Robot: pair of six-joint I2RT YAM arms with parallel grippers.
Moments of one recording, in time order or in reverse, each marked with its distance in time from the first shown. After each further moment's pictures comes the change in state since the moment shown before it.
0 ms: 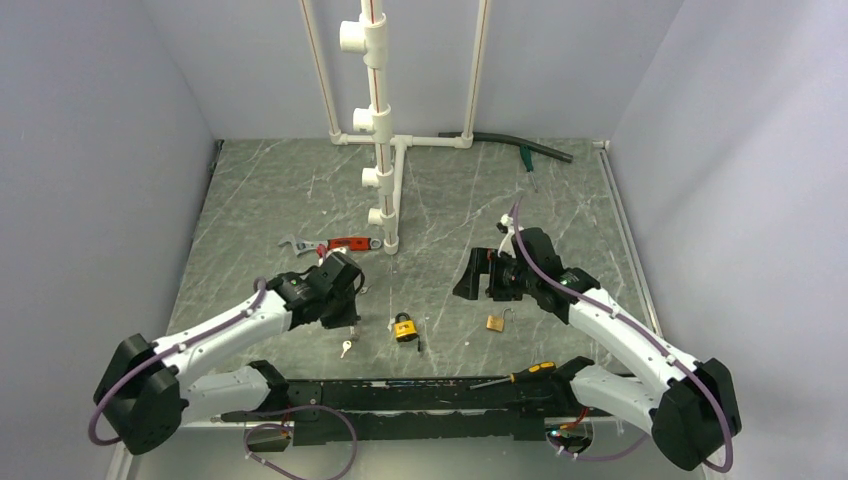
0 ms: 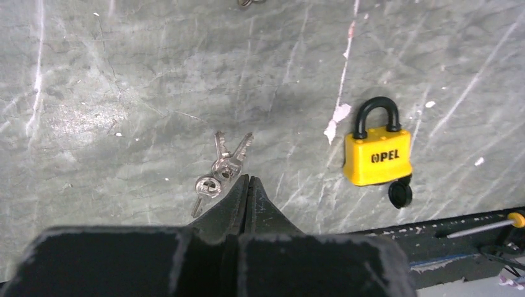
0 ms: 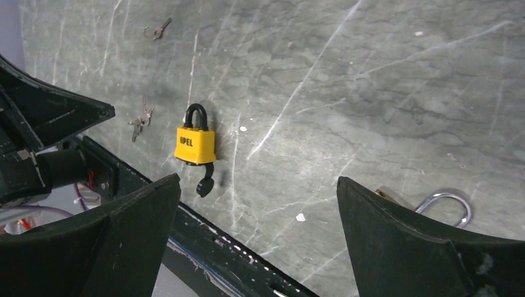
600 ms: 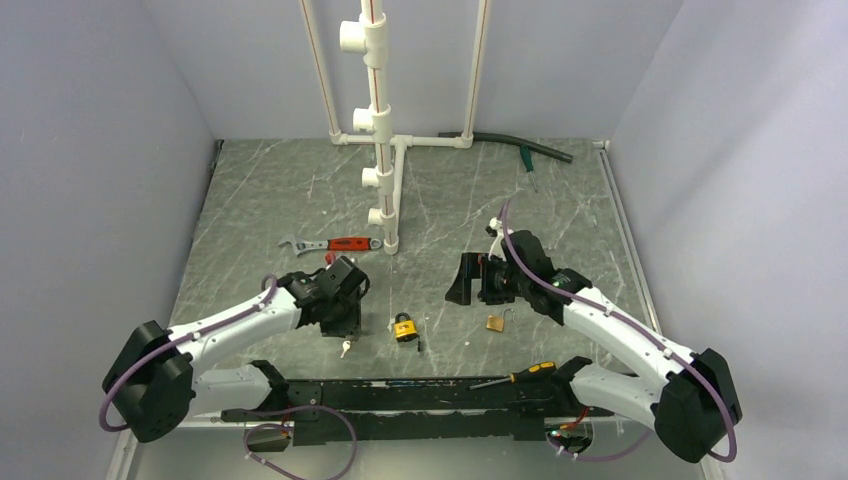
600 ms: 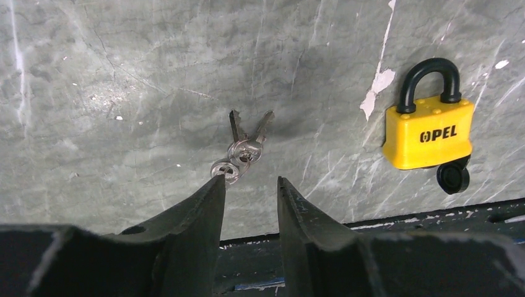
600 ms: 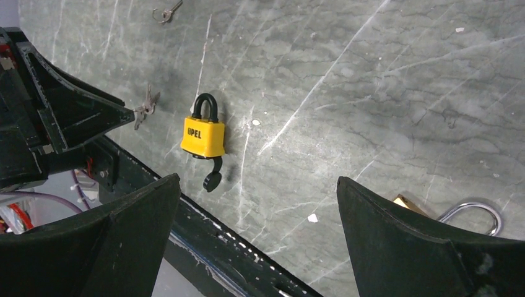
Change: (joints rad) left arm -0.018 0.043 -0.009 -0.038 0.039 0.067; right arm 0.082 0.024 0.000 0.037 0.006 0.012
